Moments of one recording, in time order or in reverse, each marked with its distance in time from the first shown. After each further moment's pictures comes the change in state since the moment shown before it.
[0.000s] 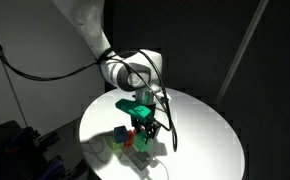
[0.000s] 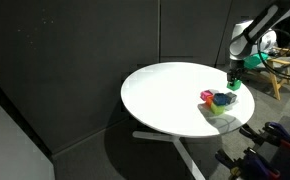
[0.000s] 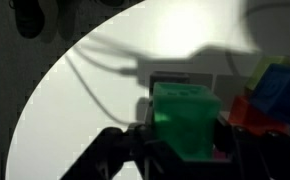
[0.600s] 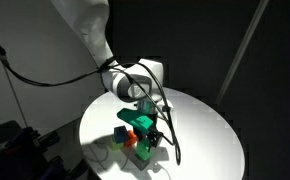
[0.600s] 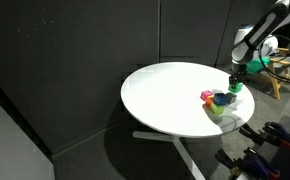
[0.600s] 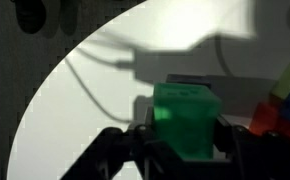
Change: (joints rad) arm -0.043 0.058 0.001 -0.004 0.000 0.097 -0.038
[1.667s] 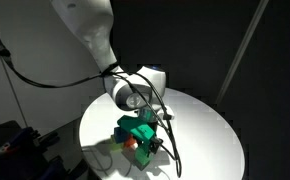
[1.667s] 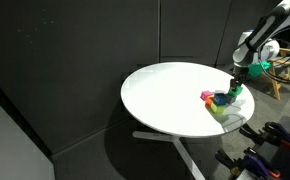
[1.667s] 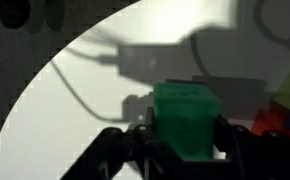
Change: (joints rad) arm -0.097 0.032 0.070 -0.001 0.066 0.038 -0.108
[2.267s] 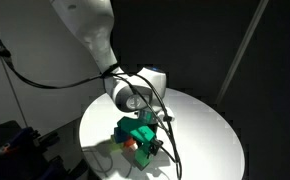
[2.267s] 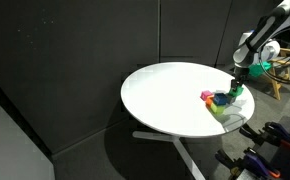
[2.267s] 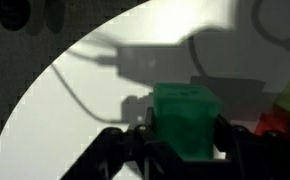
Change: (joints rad) arm -0.008 0.006 0.000 0.000 0.000 0.000 -0.006
